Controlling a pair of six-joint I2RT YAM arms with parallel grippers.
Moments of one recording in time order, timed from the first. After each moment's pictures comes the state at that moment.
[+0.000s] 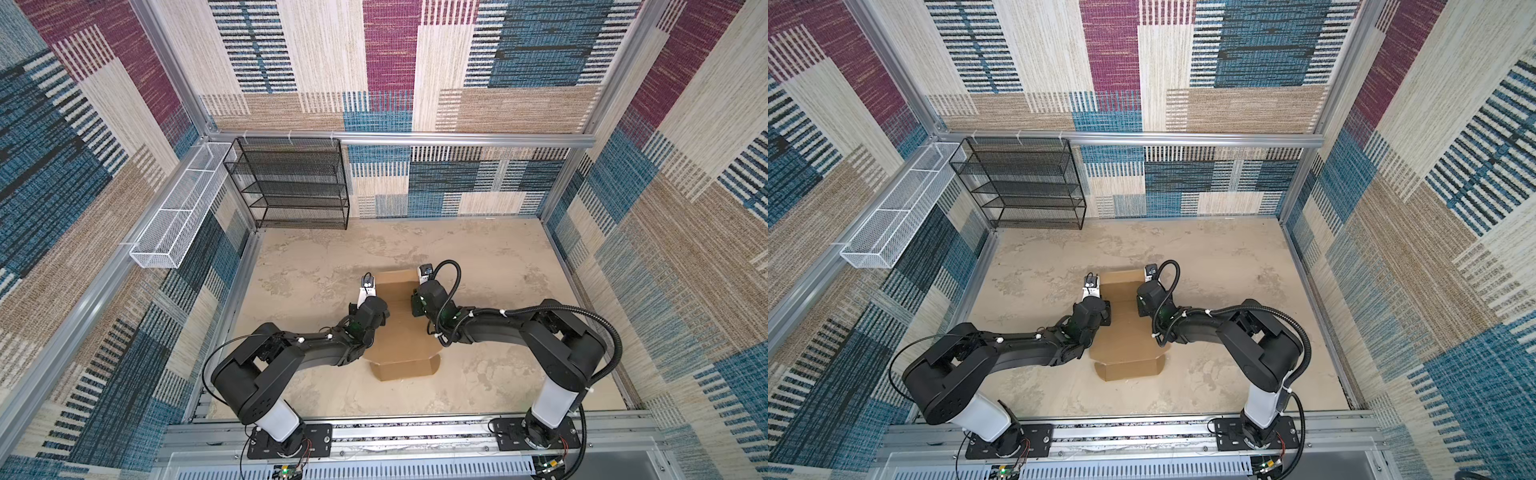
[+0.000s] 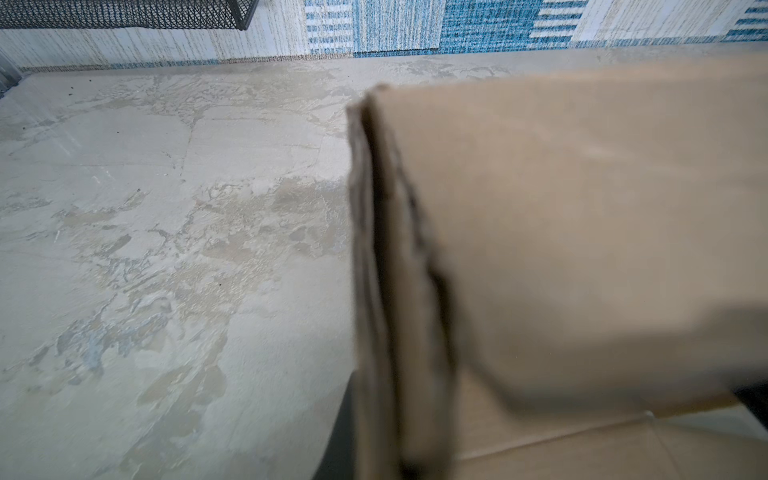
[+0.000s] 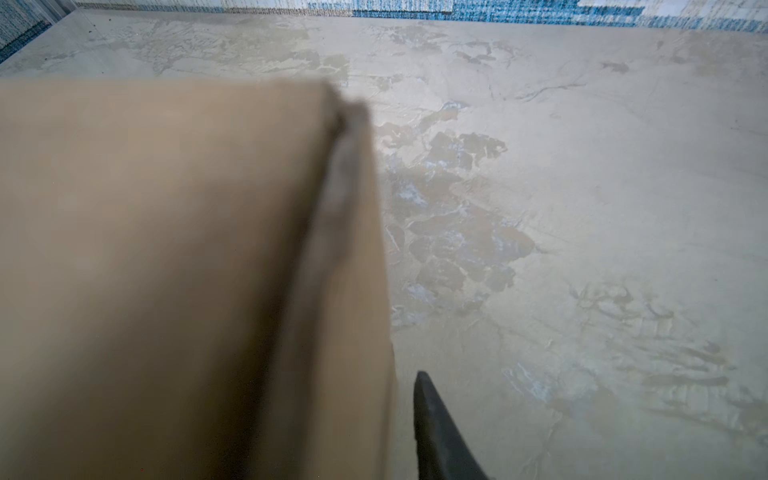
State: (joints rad) left arm -0.74 1.60 0.62 0.41 -0.58 -0.35; right arm 0.76 1.76 0.85 0.29 0.40 0.37
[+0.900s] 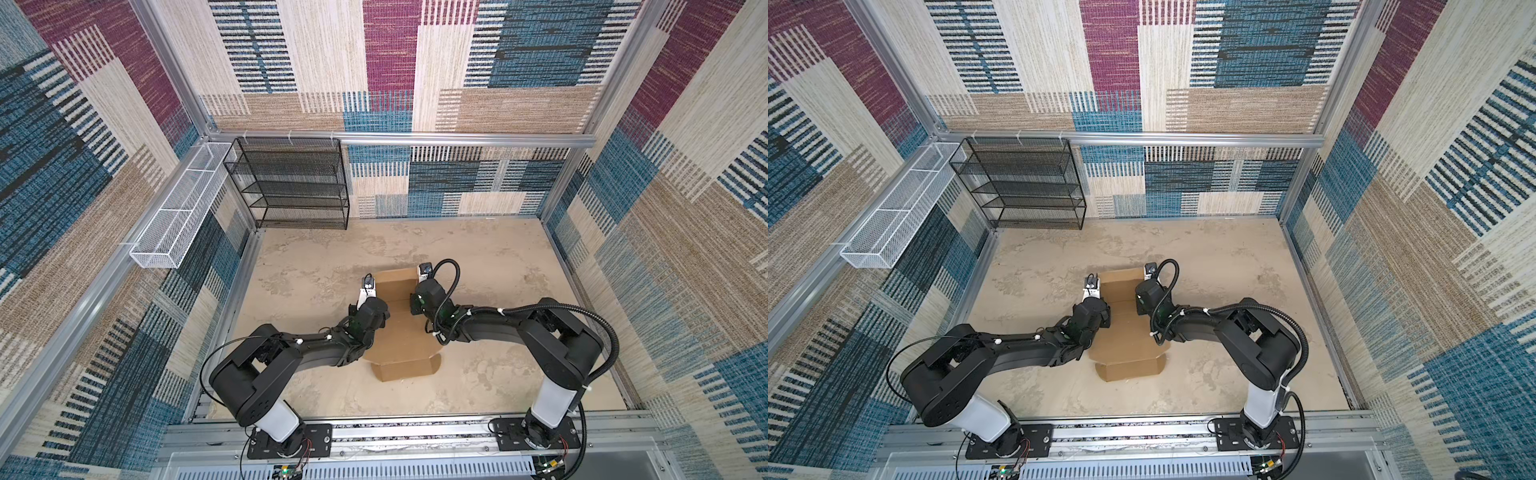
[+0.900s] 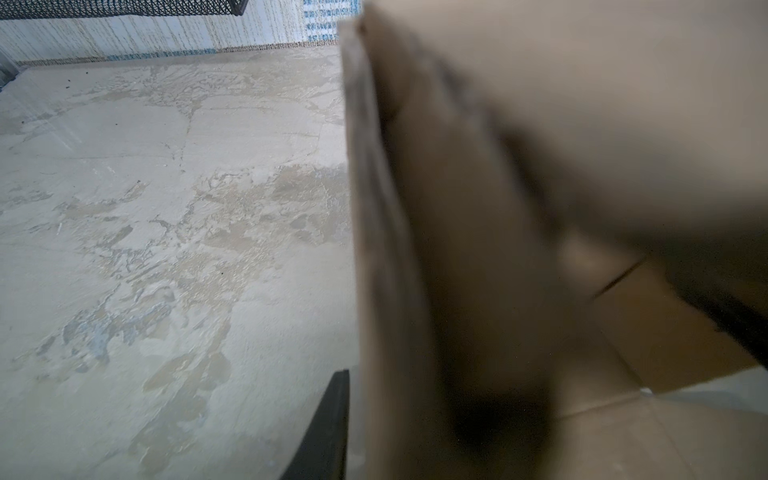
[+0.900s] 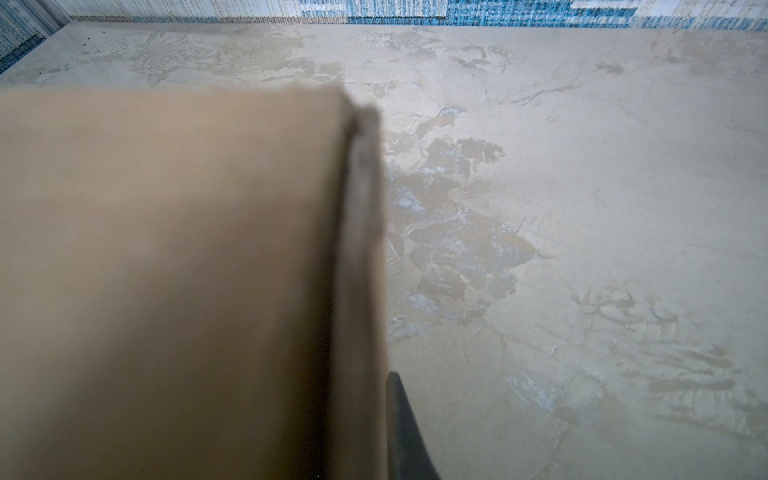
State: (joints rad) left arm -0.74 1.58 0.62 0.37 -0.57 -0.35; right arm 0.76 1.78 0.88 0.27 0.41 0.38
